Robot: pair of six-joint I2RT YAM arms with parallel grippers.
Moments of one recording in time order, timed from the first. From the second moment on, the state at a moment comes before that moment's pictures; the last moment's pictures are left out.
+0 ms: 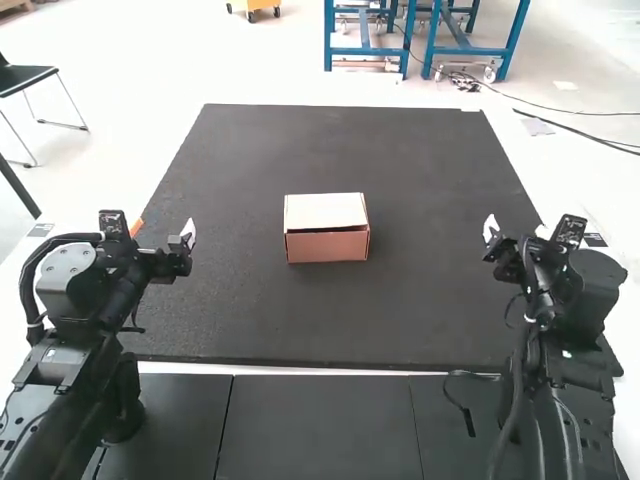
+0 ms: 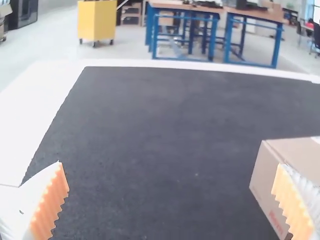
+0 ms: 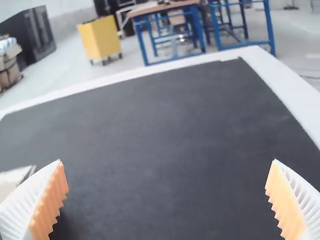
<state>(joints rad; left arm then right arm) -0.03 0.01 0.01 -0.02 0.05 -0.08 -0.29 0.01 0.00 -0.05 -0.28 0.21</state>
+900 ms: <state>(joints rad) -0.03 0.01 0.01 -0.02 0.05 -0.08 0.05 0.01 0.00 -0.07 0.02 0.15</state>
